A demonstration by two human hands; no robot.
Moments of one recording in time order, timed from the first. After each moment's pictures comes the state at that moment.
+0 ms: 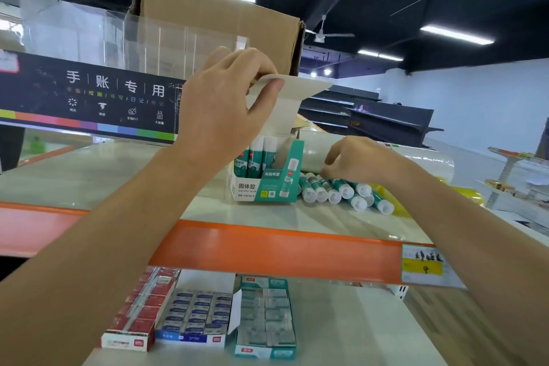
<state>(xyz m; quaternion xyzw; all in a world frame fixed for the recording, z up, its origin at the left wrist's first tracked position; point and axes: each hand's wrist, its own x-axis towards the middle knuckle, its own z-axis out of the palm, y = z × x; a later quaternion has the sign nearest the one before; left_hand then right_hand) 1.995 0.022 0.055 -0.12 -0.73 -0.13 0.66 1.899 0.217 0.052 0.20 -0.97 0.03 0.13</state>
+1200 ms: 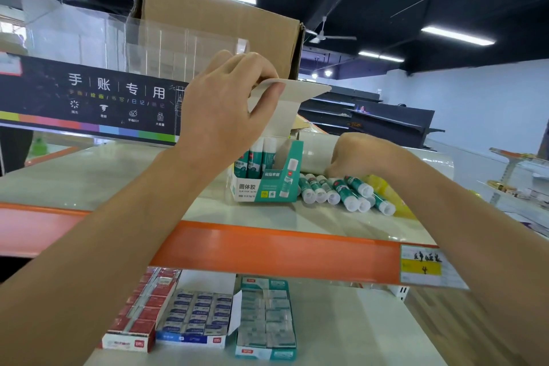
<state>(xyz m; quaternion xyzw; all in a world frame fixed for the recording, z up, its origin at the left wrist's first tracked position) 1.994 0.023 0.055 -0.13 -0.73 -0.12 0.66 1.891 0.209 0.065 0.18 -0.98 -0.05 0.11</state>
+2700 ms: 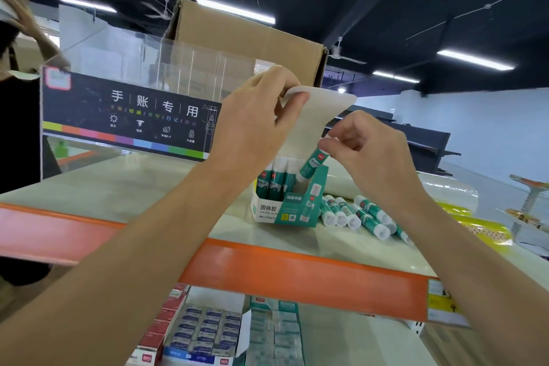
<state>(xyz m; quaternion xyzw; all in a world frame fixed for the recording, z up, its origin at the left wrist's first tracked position) 1.986 0.018 0.060 -0.15 -0.71 -0.23 0.65 1.934 0.186 0.061 0.35 -0.78 0.36 0.37</state>
